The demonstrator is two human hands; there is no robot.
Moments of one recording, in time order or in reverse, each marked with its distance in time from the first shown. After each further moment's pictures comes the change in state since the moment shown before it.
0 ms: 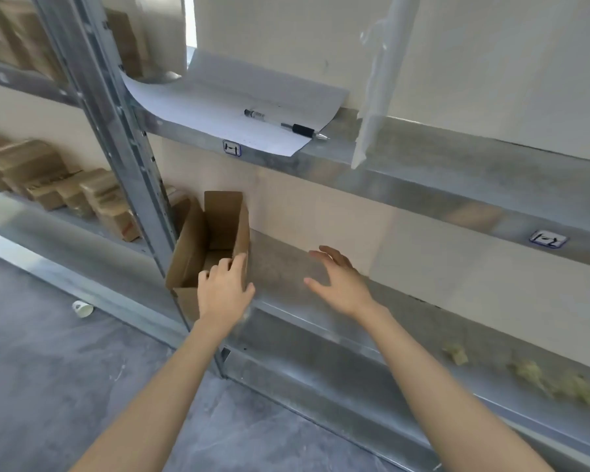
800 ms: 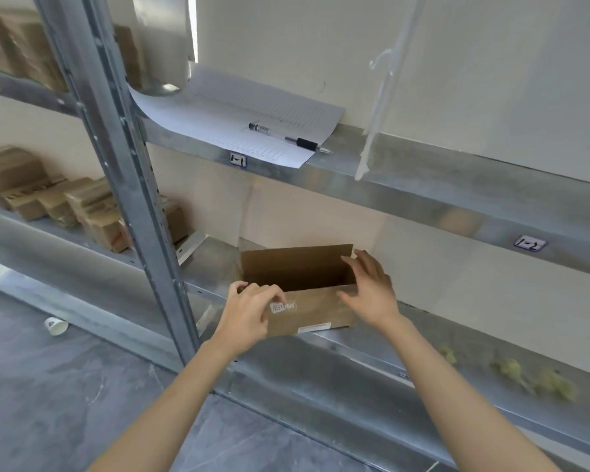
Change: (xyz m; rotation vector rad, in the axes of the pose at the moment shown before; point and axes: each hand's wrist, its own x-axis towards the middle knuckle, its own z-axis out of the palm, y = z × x) left_hand -0.023 0.012 0.002 -0.245 -0.027 0.486; right_hand -0.026 0.029 -0.024 -0.211 0.129 0.148
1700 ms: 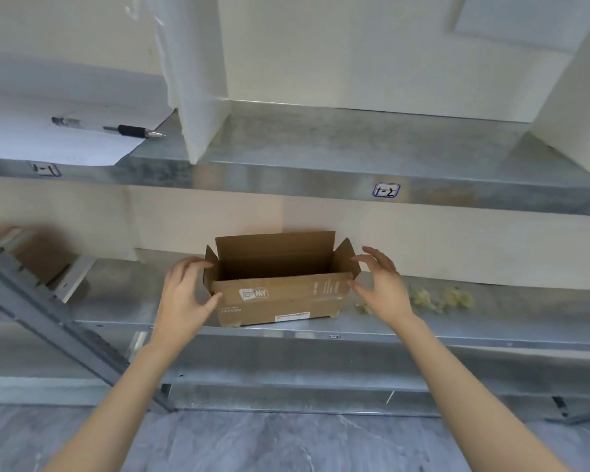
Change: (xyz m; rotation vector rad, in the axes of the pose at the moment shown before) left_hand 0.058 0.030 0.040 -0.229 0.088 0.016; right_hand -0.096 0.154 -0.022 0.166 0.275 0.284
